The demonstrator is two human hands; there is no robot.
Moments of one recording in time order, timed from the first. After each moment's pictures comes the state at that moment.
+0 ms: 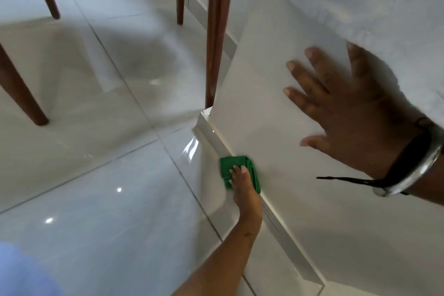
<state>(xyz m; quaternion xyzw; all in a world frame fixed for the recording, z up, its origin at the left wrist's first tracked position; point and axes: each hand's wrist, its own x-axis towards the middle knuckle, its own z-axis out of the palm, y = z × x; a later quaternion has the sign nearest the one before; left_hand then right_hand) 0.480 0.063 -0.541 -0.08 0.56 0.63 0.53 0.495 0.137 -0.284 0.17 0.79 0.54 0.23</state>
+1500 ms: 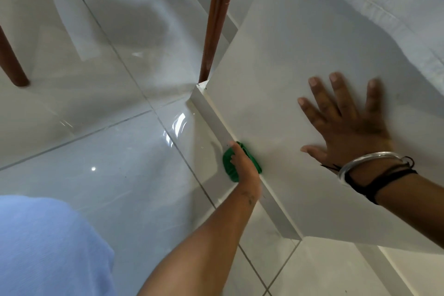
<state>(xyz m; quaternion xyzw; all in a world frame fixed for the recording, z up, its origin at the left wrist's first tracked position) 0.485 0.056 -0.514 -0.27 0.44 0.64 0.56 0.550 0.096 -0.321 0.28 0.83 0.43 0.23</state>
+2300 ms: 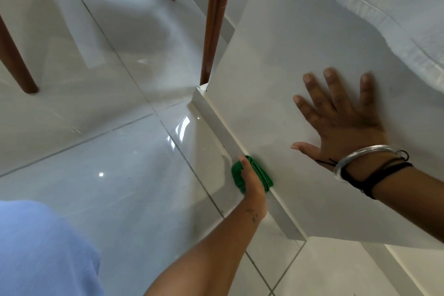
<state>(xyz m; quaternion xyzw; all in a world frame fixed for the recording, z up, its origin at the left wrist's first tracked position) 0.522 0.037 -0.531 -0.25 0.43 0.62 0.60 0.550 0.093 -0.322 0.27 0.82 0.46 0.19</state>
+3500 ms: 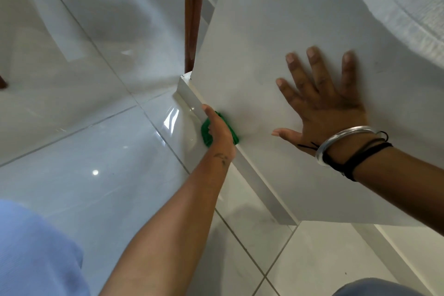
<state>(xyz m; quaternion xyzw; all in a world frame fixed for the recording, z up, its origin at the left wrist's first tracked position) 0.436 0.089 -0.519 -0.20 0.49 0.65 0.54 0.552 0.095 -0.332 0.27 0.83 0.45 0.17</state>
